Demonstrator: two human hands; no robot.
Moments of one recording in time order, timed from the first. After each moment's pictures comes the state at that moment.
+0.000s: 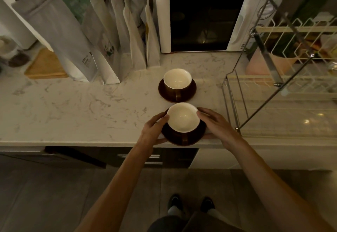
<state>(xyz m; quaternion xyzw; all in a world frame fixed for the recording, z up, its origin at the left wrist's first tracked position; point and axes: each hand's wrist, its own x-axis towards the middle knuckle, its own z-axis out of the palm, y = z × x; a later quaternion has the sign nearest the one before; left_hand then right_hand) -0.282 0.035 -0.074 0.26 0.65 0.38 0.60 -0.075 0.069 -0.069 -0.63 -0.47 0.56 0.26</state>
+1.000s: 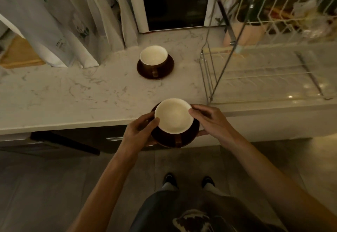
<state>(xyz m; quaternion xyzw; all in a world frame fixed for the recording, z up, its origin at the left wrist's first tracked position) -0.241 -0.067 -0.046 0.37 0.63 0.37 0.57 -0.020 -0.025 -0.057 -0.56 -0.49 0.59 0.32</state>
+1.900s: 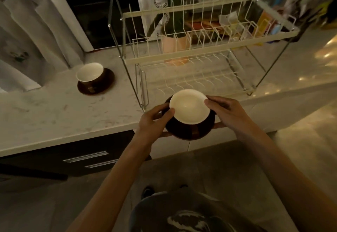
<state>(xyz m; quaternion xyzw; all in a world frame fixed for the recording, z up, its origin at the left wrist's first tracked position) -0.006 -0.043 -0.022 0.44 0.56 0.37 0.60 0.215 -0.047 -0.021 -0.61 -0.45 0.51 0.40</state>
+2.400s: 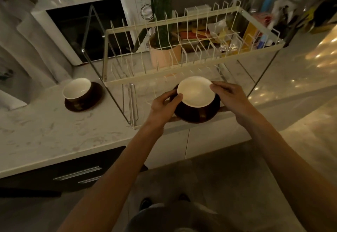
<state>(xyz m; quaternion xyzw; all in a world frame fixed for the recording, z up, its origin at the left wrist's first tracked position) 0.064 0.041 -0.014 0.43 0.55 0.37 0.61 0.263 0.029 -0.008 -0.68 -0.40 0.43 0.44</state>
